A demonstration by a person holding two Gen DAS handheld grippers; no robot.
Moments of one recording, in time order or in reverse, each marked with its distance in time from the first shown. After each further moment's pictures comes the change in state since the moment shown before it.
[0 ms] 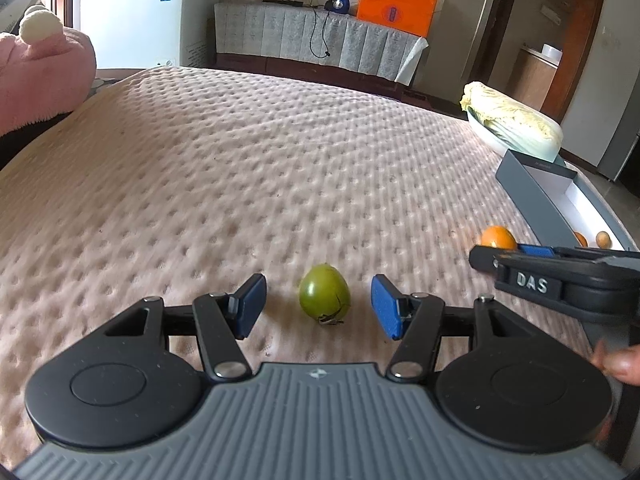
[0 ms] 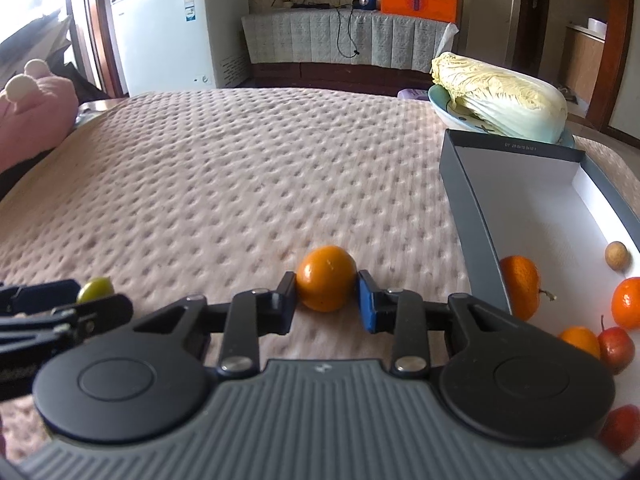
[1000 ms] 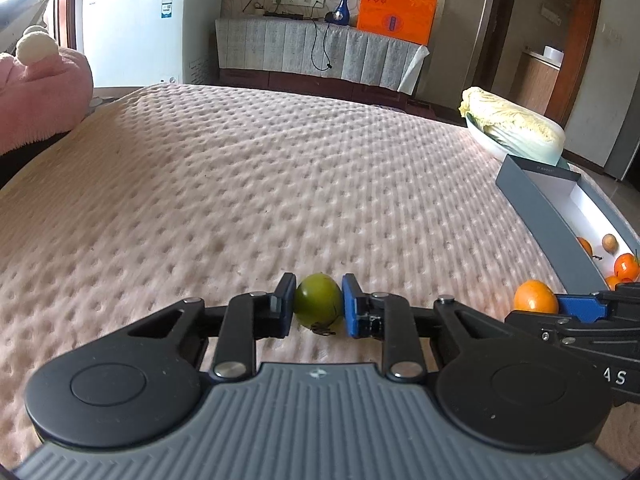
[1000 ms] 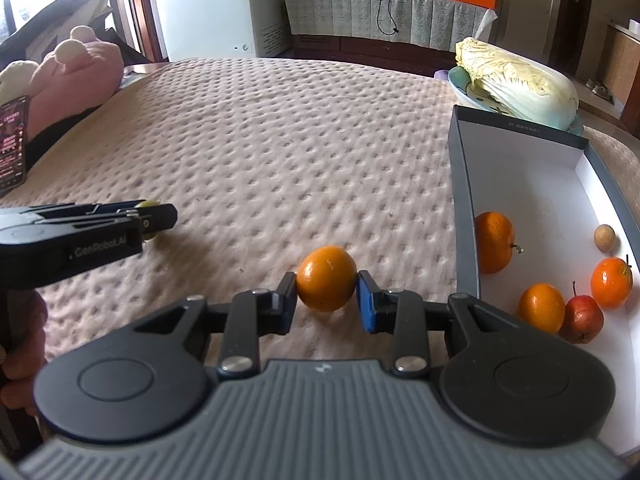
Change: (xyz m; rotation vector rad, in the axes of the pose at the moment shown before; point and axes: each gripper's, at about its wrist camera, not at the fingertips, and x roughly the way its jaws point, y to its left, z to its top) left arm 0.004 -0.017 0.002 0.027 -0.041 0.030; right arm -0.037 -0.014 -0.016 -0.080 0.086 0.103
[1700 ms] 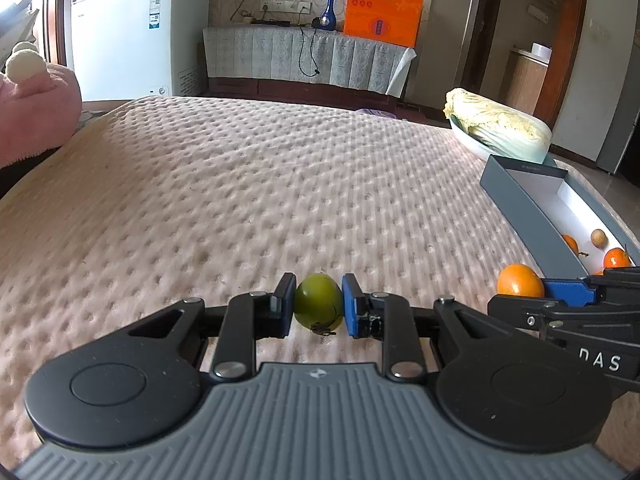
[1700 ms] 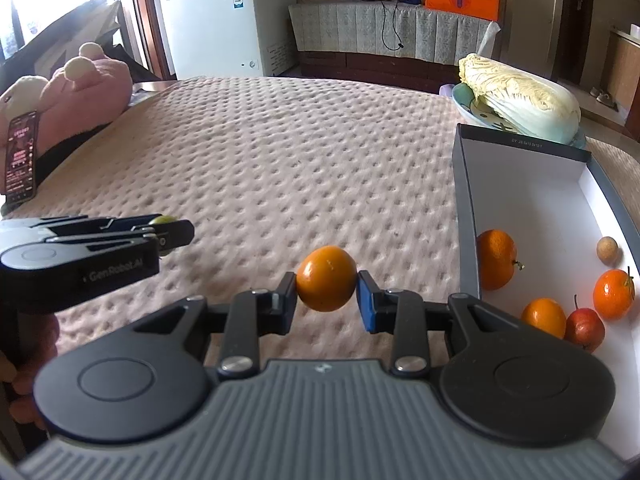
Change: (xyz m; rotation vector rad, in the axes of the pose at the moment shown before) left arm -0.006 -0.009 0.001 0.033 -0.018 -0.021; right arm -0.006 0.000 0.003 0.010 -0.055 0.027
